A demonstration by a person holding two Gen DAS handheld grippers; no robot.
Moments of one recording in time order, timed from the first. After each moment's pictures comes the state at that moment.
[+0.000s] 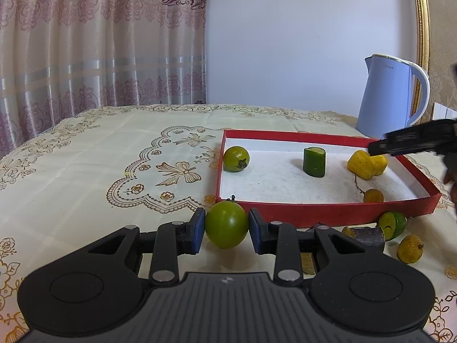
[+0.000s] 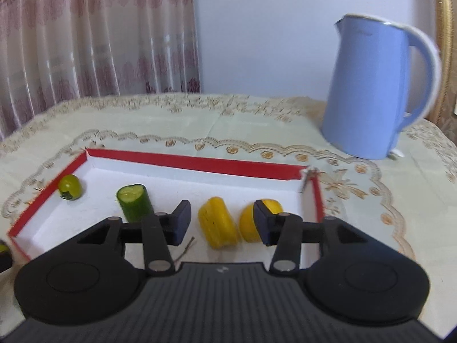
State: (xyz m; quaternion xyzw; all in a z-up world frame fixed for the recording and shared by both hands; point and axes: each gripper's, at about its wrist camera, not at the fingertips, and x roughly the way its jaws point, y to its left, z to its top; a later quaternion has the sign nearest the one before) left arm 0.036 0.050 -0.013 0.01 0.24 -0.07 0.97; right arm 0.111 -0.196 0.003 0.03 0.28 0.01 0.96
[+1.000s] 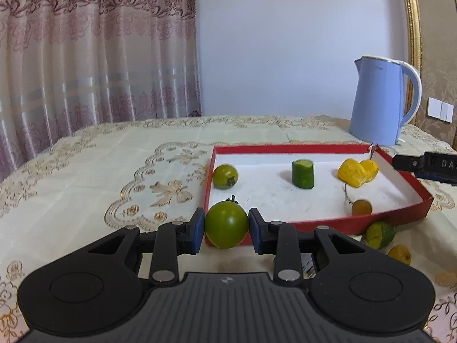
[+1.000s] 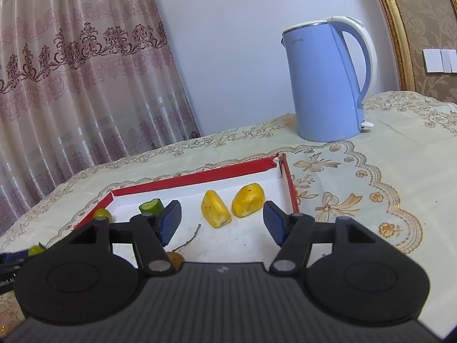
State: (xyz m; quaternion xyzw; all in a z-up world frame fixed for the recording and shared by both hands) left arm 0.034 0.033 0.010 0.03 0.22 -0.07 0.97; right arm 0.036 -0.227 -0.017 0.15 0.18 0.01 0.97
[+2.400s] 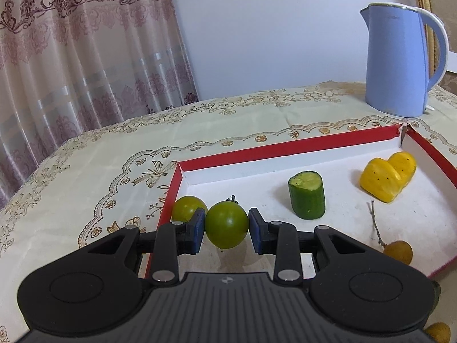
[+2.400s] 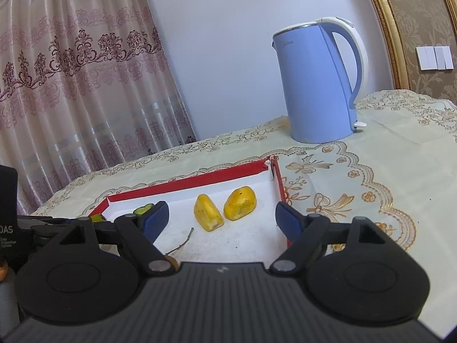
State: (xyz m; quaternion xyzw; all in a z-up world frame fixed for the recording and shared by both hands) left arm 0.142 -0.036 0.001 0.12 0.28 -0.05 0.95; right arm 0.031 -0.234 -0.017 0.16 0.17 0.00 0.97
